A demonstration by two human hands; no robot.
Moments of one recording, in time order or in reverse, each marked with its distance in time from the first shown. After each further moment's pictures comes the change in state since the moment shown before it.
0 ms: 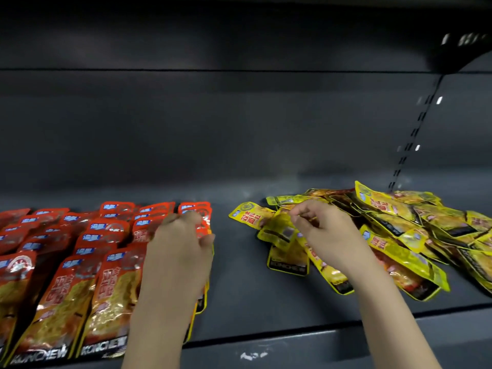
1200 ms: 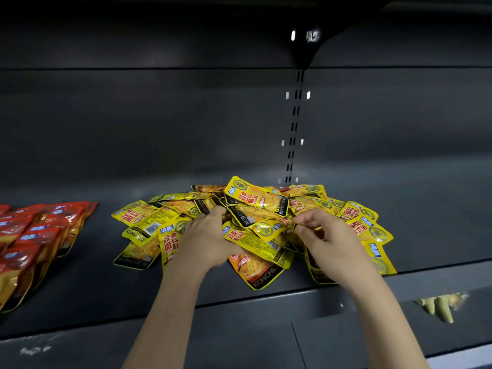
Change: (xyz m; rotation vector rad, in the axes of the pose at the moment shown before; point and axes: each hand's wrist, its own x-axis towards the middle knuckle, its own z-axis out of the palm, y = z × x) left_hand -0.038 0.217 0.143 -0.031 -0.487 0.006; right_hand -0.047 0.175 -0.167 0.114 0.051 0.075
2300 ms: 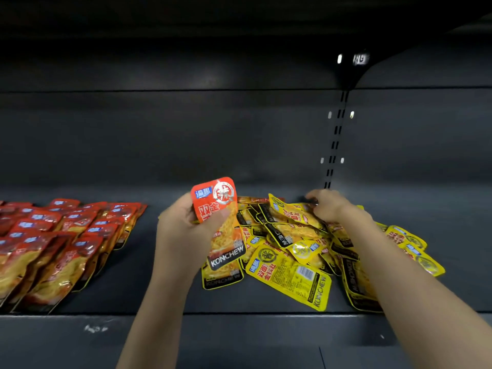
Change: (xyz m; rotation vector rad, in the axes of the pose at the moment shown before) left_hand -0.058 -0.022 -0.057 -0.825 0.571 0.141; right_hand 0.162 0.013 0.035 -0.593 -0.326 0.021
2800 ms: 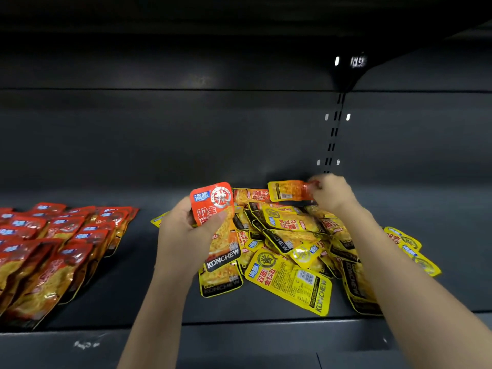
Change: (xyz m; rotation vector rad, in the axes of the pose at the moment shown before) left_hand 0.016 -0.017 0.002 0.004 -0.036 -0.046; right_hand -0.003 -0.007 -0.015 0.177 0.371 0.032
